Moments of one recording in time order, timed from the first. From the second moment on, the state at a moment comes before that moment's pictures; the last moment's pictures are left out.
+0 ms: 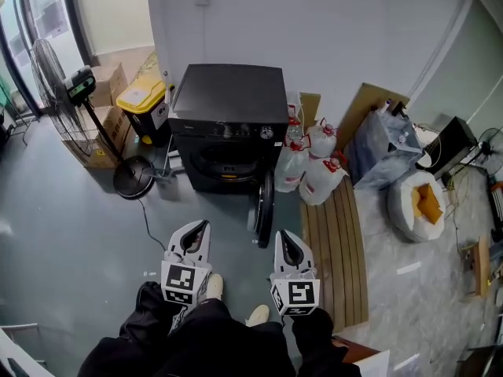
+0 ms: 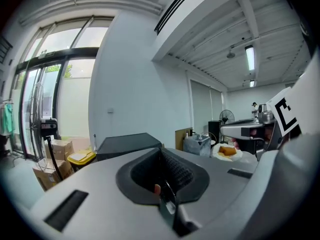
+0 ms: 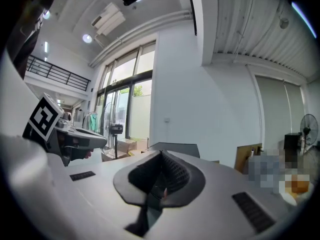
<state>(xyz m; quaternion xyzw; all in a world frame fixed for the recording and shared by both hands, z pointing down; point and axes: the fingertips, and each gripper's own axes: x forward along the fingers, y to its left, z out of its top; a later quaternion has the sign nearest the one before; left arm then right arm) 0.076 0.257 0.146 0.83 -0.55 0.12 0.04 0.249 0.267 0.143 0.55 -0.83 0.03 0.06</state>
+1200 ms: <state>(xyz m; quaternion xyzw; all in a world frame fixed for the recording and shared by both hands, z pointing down) 0.086 0.065 0.363 0.86 -0.44 0.20 0.15 0.255 0.097 0.375 0.61 -0.75 0.17 0.15</state>
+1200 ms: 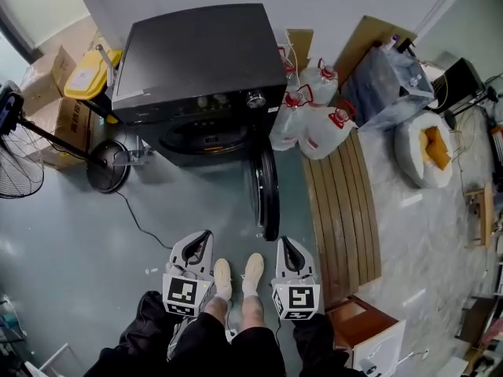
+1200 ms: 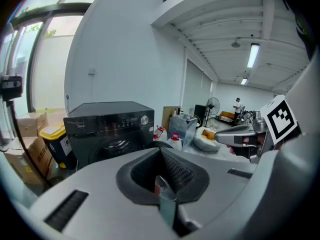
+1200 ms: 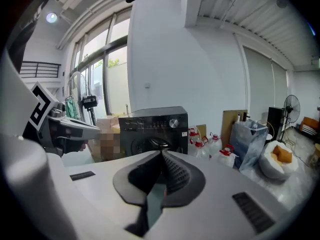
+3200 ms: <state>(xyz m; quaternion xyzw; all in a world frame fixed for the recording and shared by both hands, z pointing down) 0.080 0.077 0.666 0.80 -0.48 0.25 0.27 0.286 0.104 0.733 0.53 -0.73 0.28 0.31</state>
